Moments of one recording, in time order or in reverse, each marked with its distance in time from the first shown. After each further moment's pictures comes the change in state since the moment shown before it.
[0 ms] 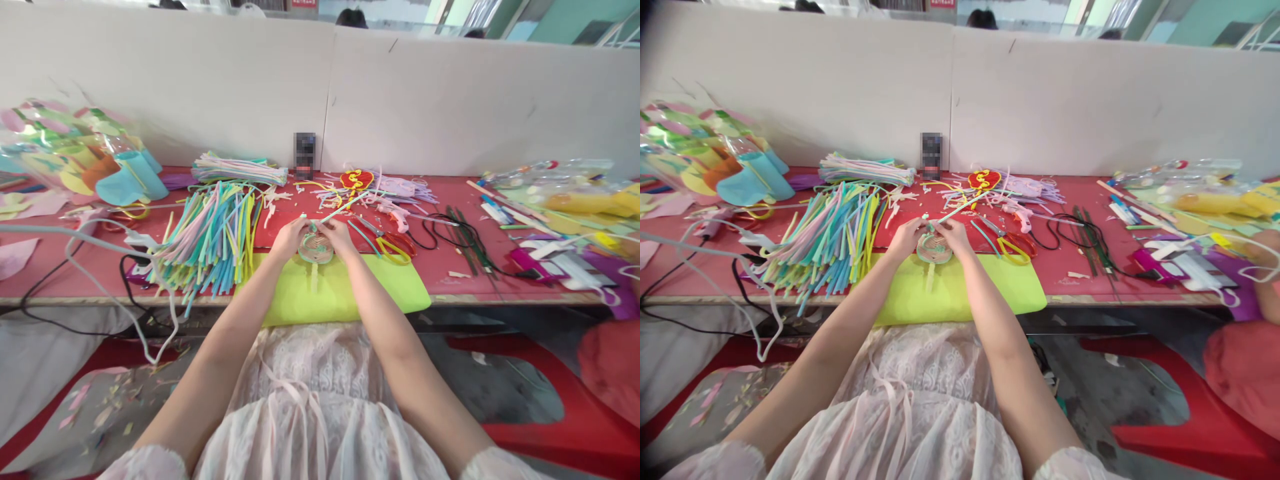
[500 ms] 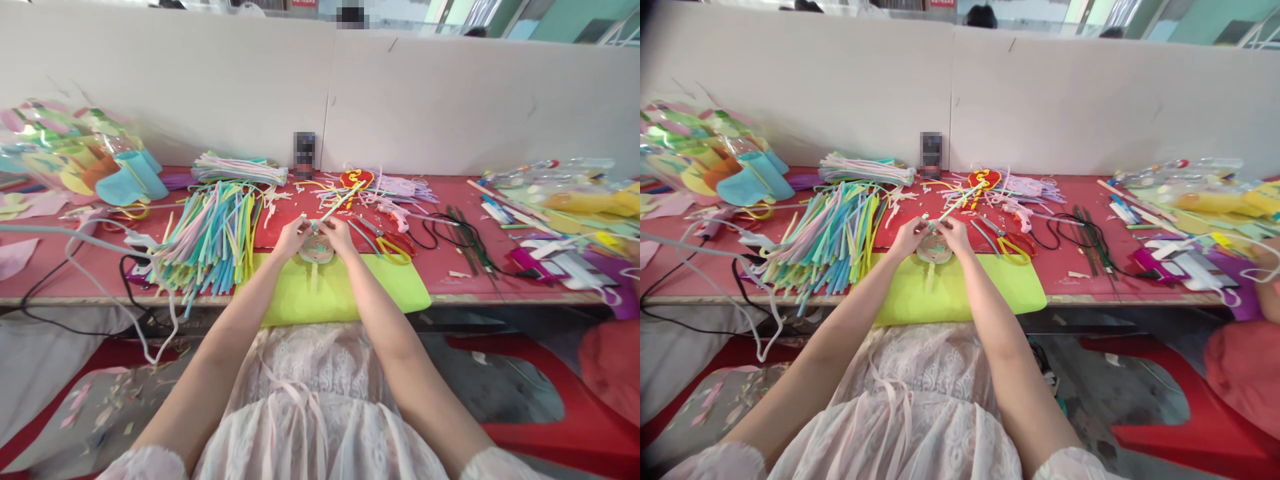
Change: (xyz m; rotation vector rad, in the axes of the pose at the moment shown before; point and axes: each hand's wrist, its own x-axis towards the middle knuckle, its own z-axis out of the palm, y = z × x) left_hand 0.003 -0.011 0.013 -0.241 0.024 -0.116; right_hand 0.002 -0.001 0.000 -0.042 0.014 -0.080
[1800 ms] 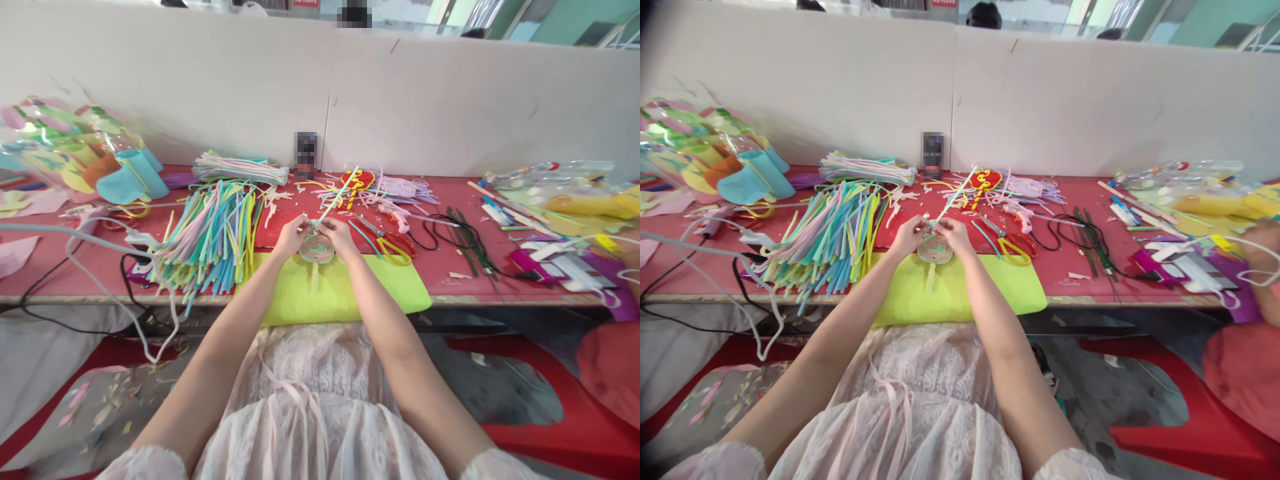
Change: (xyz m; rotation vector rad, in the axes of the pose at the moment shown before) left_hand 0.002 -0.003 -0.001 0.044 -0.002 0.057; right_hand -0.001 -0.001 -0.001 0.132 -0.068 0.092
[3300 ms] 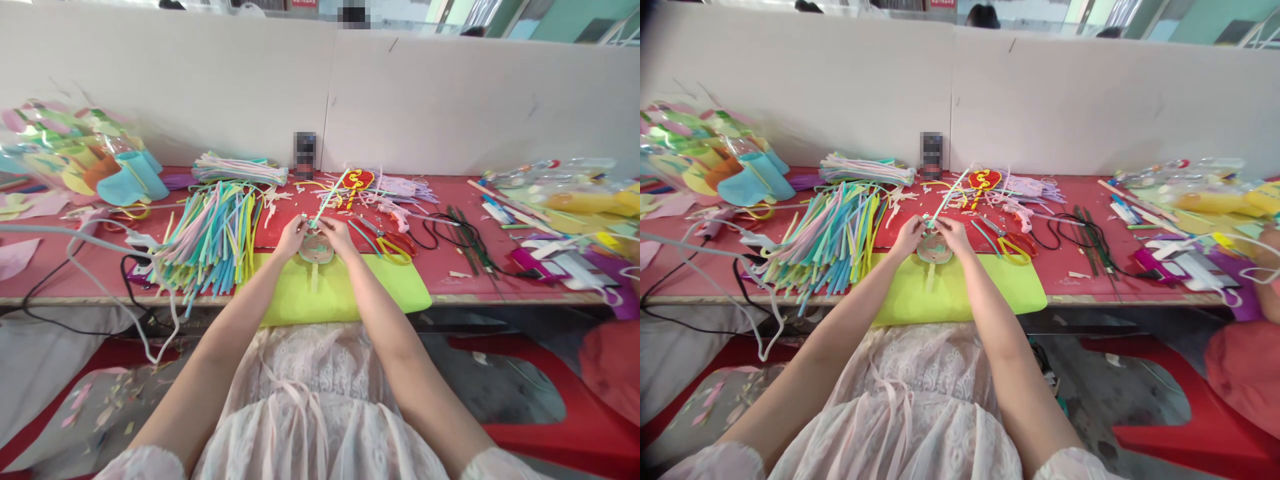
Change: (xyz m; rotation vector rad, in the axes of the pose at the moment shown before) left_hand 0.002 -0.007 0.006 -0.050 0.061 -0.051; right_hand -0.002 -0.005 0.003 -0.042 -0.004 -0.037
